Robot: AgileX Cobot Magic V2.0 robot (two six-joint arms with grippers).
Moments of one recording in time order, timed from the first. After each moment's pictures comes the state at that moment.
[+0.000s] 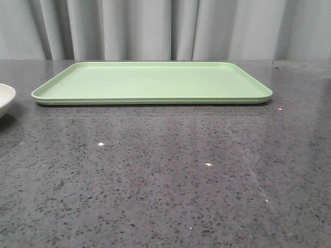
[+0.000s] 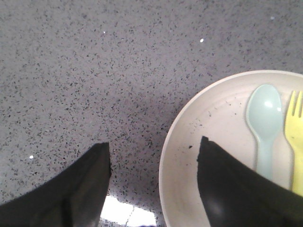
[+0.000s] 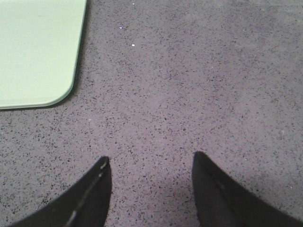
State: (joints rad) left arm 0.23 1.14 -1.01 0.09 0.88 -0.11; right arm 0.03 0.65 -0.63 0.01 0.61 0.14
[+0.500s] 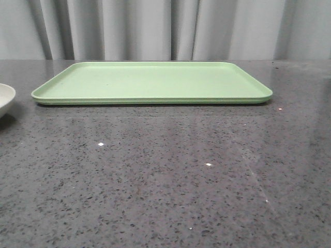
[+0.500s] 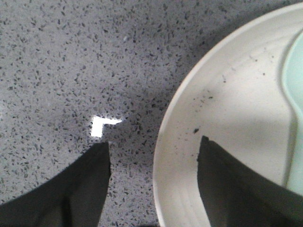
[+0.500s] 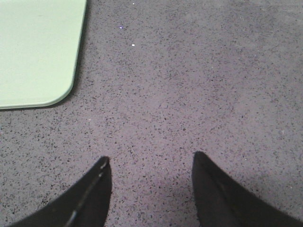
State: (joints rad) left arm 0.24 1.44 -1.13 0.05 1.04 0.00; right arm 0.03 0.65 -0.63 0.01 0.61 0.14
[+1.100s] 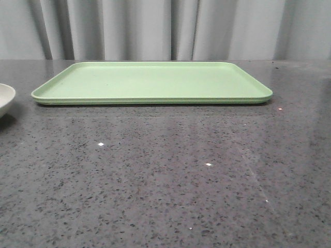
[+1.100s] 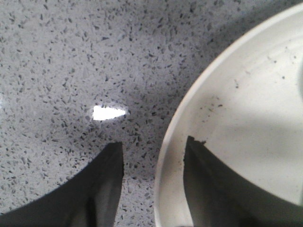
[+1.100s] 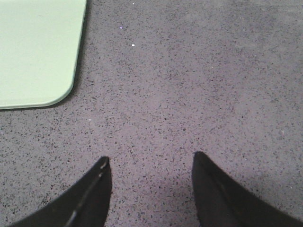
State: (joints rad) left arm 0.24 1.50 -1.13 0.06 1.03 0.01; right arm 0.03 0.65 -0.63 0.01 0.61 0.14
